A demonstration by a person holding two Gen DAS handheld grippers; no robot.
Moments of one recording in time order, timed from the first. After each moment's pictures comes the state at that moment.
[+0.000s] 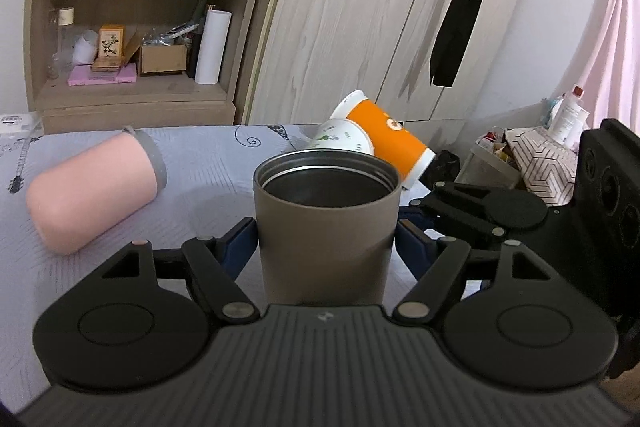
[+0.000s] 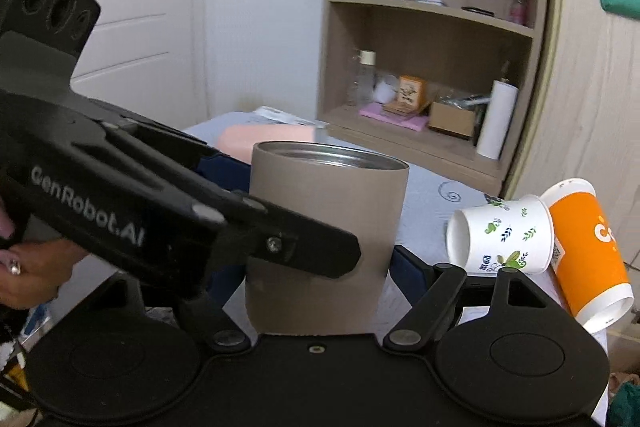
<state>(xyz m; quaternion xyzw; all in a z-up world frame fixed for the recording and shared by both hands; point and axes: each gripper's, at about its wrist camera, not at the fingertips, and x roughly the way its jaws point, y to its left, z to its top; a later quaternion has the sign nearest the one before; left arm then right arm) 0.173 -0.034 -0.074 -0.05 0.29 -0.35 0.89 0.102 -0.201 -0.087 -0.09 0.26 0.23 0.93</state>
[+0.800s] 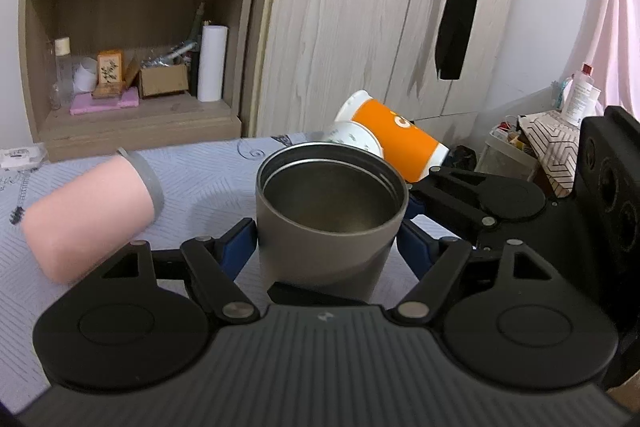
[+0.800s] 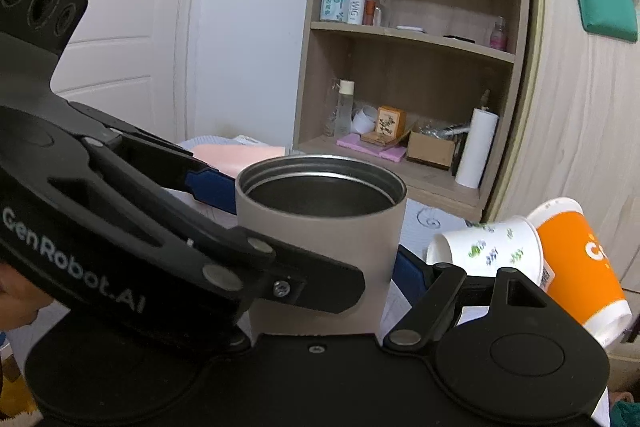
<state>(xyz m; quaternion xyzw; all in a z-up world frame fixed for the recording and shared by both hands) 0.171 -0.052 -0.079 0.00 0.27 -0.34 0.90 0.114 -0.198 -0.101 -0.10 0.20 0.20 0.95</state>
